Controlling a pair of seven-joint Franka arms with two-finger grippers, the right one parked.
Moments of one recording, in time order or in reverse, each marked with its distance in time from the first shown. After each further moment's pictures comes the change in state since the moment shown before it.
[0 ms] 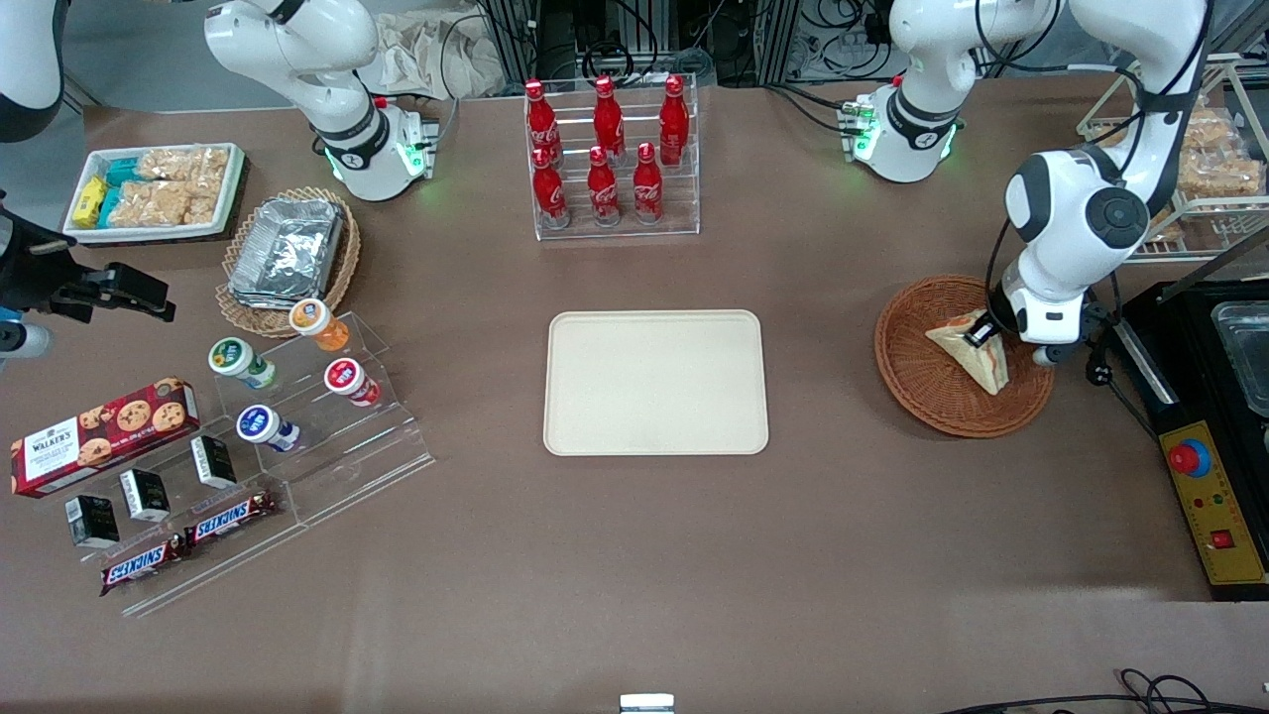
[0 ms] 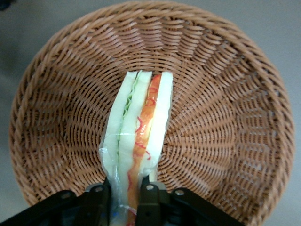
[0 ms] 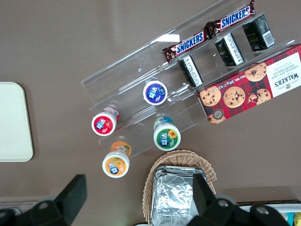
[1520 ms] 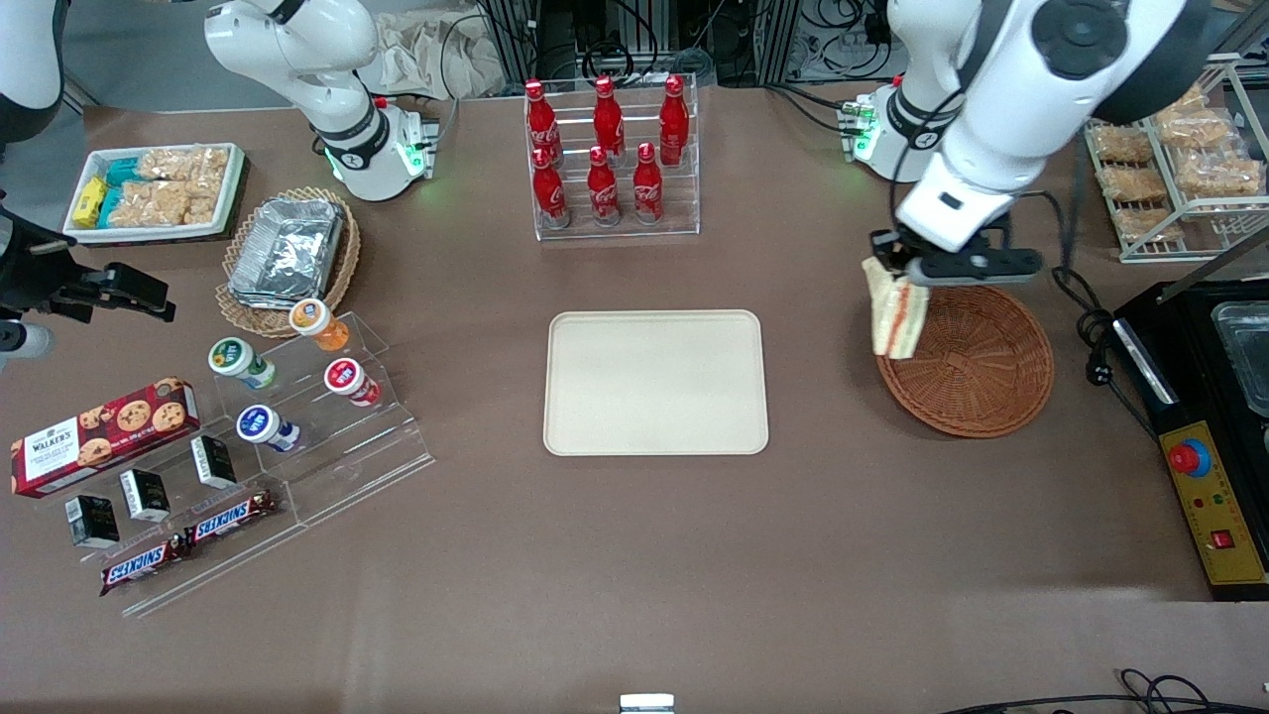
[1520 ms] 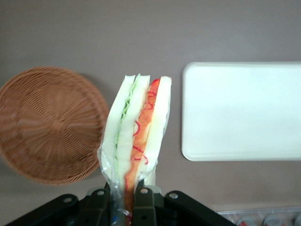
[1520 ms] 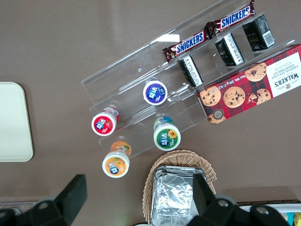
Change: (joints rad) arm -0.419 -0.161 -0.053 0.524 -0.074 -0.639 0.342
